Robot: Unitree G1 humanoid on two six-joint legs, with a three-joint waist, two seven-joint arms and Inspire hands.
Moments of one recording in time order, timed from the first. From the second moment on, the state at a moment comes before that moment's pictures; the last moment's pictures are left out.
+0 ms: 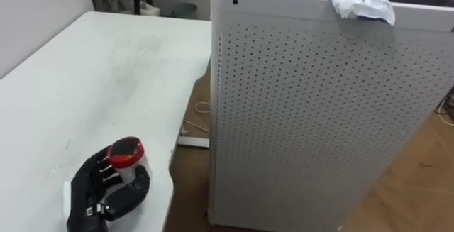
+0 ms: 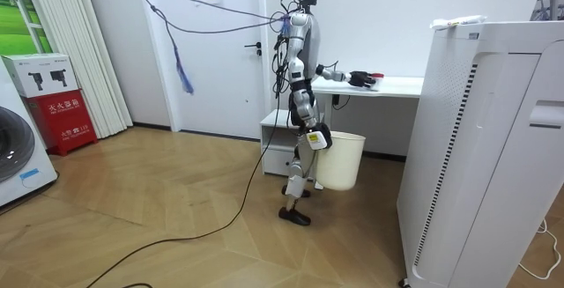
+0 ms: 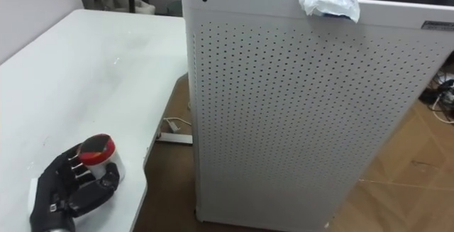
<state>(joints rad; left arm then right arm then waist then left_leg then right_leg) 0.06 0.21 -0.13 0.33 -0.20 -0.29 0.45 0.09 -0.26 0.21 1.15 0.62 -0.08 0.26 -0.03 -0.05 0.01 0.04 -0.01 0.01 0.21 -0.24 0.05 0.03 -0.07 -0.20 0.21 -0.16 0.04</state>
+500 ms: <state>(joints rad) -0.06 0.20 -0.32 0.32 -0.34 -0.19 0.12 0.01 -0.26 0.22 1.16 0.63 -0.06 0.26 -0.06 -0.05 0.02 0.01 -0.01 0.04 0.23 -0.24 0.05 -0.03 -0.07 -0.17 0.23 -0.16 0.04</state>
